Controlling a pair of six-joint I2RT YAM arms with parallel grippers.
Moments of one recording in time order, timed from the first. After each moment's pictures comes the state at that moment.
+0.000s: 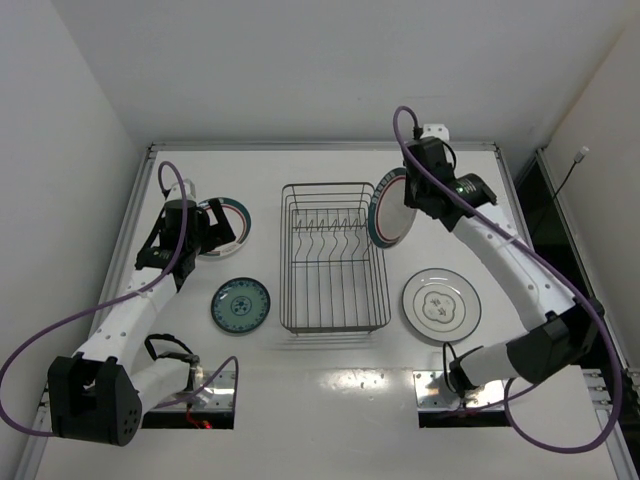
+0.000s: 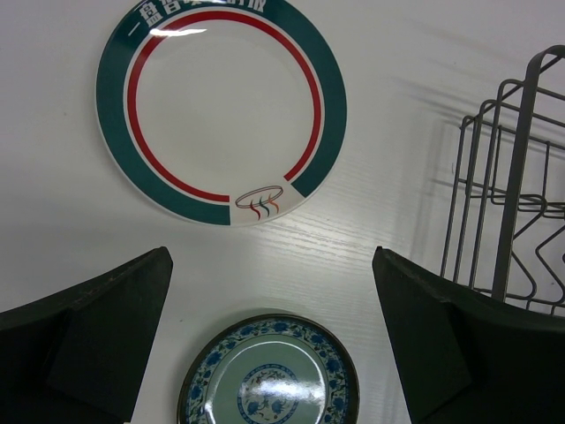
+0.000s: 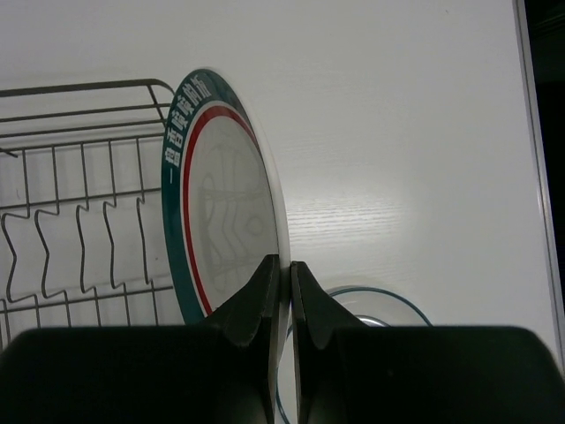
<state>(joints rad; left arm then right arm) -0.11 1.07 0.76 -0.28 -0.17 -0.41 0.44 1.42 1.45 -0.76 0.50 0.30</state>
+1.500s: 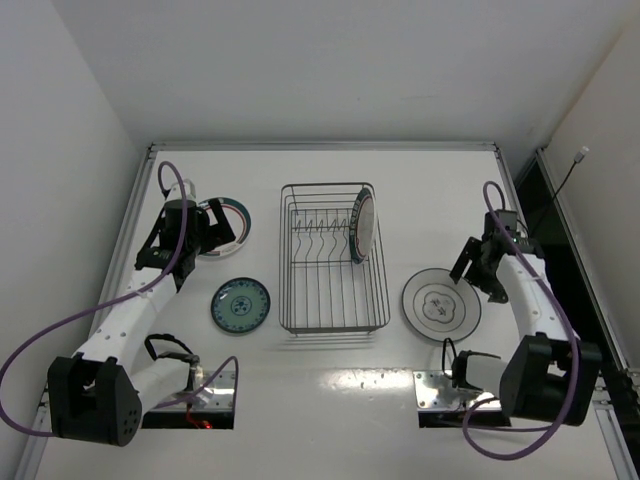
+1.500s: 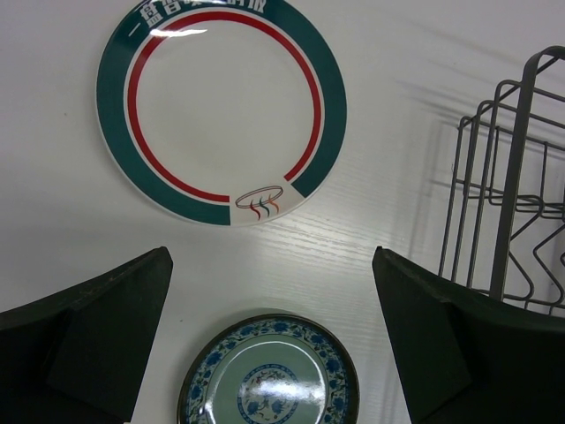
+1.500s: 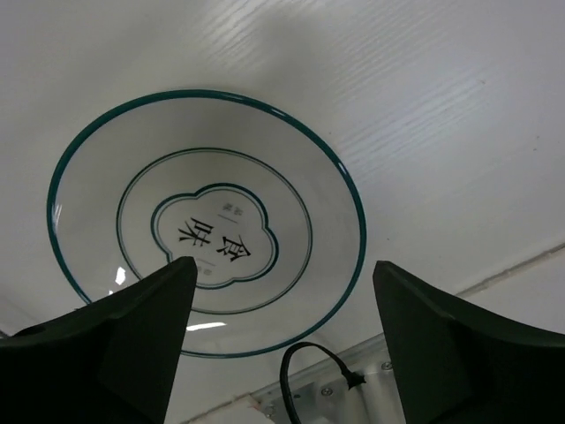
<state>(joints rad) -0.11 1.07 0.76 -0.28 -0.17 -0.41 -0.17 1.18 0.79 -0.85 0.19 0.38</state>
